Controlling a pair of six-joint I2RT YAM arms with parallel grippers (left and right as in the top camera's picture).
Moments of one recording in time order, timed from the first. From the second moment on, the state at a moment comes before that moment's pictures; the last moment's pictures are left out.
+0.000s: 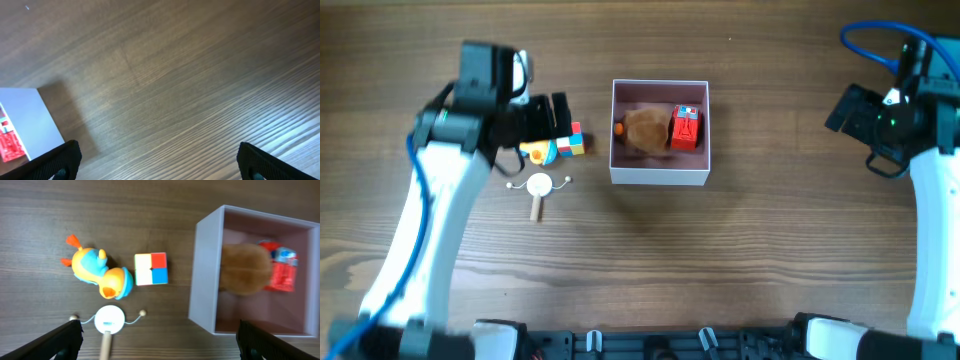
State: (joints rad) left arm -0.15 1.53 1.44 -0.99 0.07 -0.26; right arm -0.15 1.46 1.54 -1.23 0.14 0.35
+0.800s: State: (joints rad) left arm -0.23 1.92 1.52 -0.90 0.02 -0.29; right arm -0.15 1.57 1.54 -1.06 0.13 0.35
